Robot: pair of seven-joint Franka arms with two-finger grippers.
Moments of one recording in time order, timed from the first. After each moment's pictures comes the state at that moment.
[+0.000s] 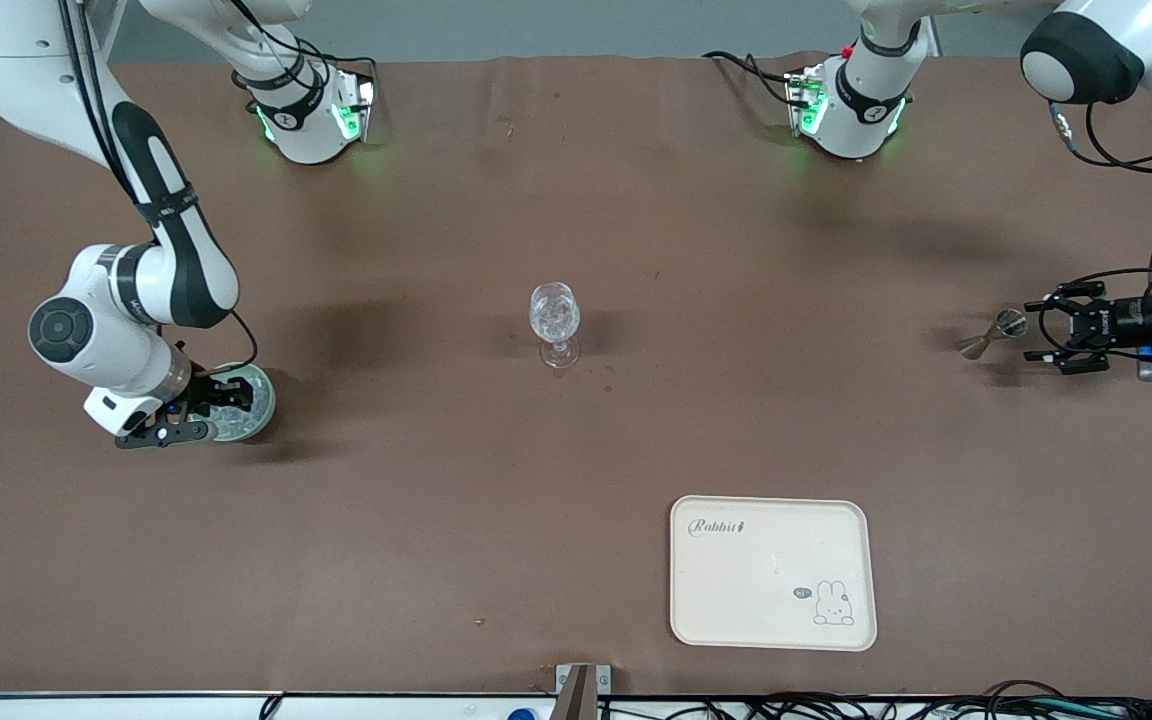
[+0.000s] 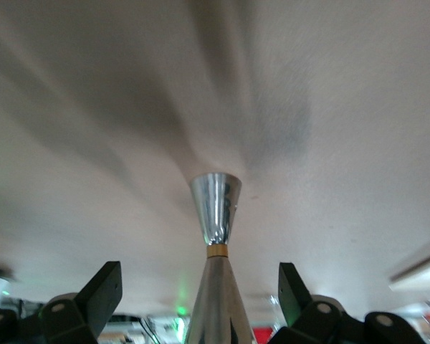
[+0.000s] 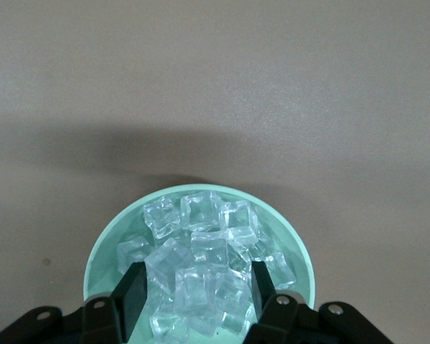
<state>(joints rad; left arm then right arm) 0.08 0.81 0.68 -1.70 -0.91 1.40 -0.19 0.00 0.40 -0.06 -2.07 -0.02 2.46 -0.19</state>
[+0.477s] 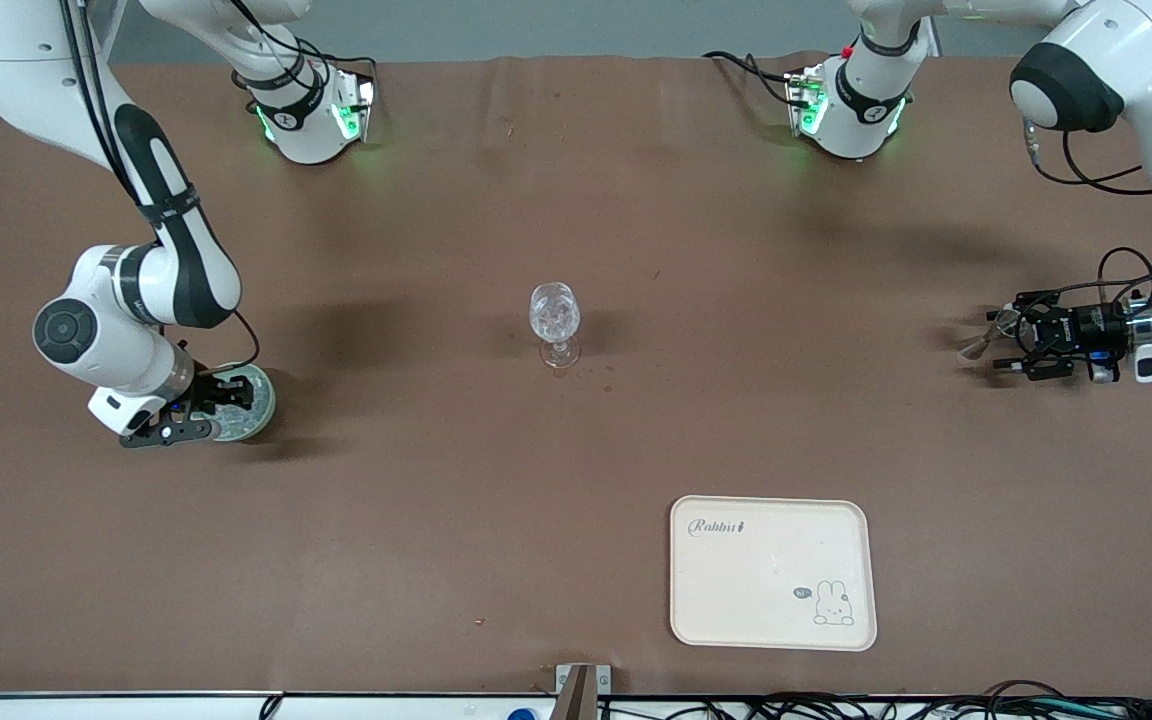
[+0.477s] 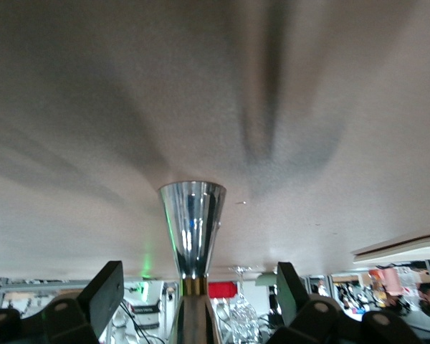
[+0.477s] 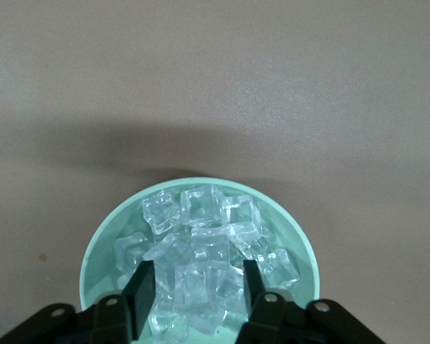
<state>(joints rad) 0.08 0.90 0.68 -1.73 -1.07 1.34 -0.18 0.00 0.41 -0.06 -2.08 -0.02 2.46 -0.19</state>
